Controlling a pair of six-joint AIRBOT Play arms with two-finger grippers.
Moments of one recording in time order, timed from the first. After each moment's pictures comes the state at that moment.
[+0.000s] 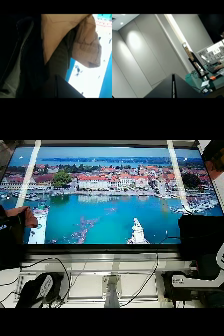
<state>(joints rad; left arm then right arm) 0.34 -0.78 0.79 1.99 -0.92 -1.61 -0.20 -1.46 2.09 0.38 1.39 1.15</state>
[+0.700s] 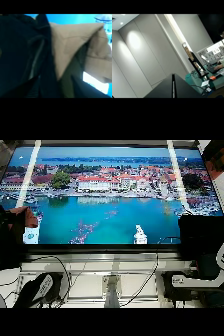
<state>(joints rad) 0.39 -0.88 0.79 2.11 -0.75 -1.61 -0.20 -1.46 2.09 0.38 1.39 1.15</state>
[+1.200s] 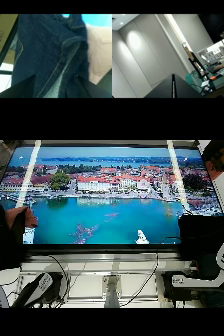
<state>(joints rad) 0.60 -0.99 0.79 2.15 -0.58 -1.61 -0.20 -1.46 2.09 0.38 1.39 1.15</state>
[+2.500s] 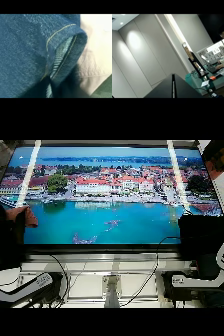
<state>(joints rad) 0.65 -1.21 0.79 2.14 -0.48 -1.61 -0.20 -1.46 2.09 0.38 1.39 1.15</state>
